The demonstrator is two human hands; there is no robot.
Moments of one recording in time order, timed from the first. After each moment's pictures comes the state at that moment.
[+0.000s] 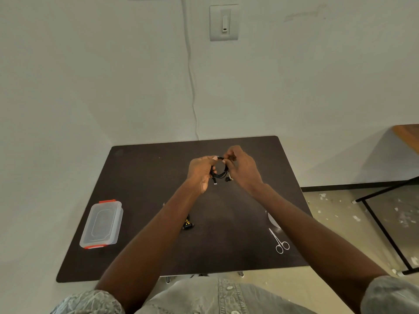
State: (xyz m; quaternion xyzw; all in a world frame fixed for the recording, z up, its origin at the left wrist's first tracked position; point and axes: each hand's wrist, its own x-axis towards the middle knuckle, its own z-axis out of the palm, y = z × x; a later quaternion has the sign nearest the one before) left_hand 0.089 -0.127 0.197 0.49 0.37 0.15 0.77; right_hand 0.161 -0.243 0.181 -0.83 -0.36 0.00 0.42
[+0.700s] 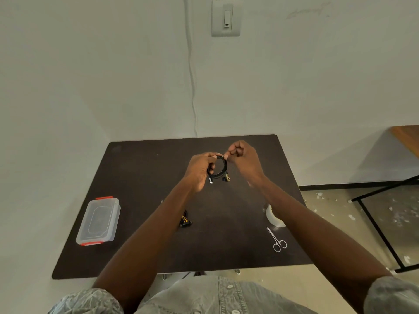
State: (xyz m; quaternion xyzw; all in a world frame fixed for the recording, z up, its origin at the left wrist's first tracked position) left_hand 0.083 -0.117 0.194 0.57 0.30 0.11 0.76; right_hand 0.165 -0.241 0.197 -0.75 -0.22 0.16 0.61
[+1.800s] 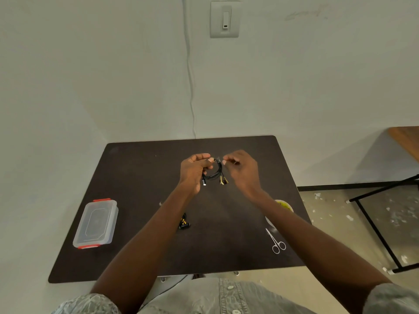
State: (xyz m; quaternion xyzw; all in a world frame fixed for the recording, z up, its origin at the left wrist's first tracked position) left_hand 0.080 -0.109 0.183 0.52 0.33 0.18 0.77; right_hand 0.149 -0.242 0.177 -0.80 -0.28 -0.03 0.53
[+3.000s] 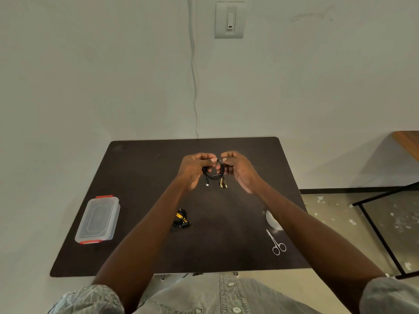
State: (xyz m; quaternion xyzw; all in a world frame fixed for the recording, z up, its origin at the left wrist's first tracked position) left_hand 0.077 -0.096 0.185 0.56 0.27 0.13 0.77; right_hand 0.162 -0.235 0.184 -0.63 -0.20 0.35 0.67
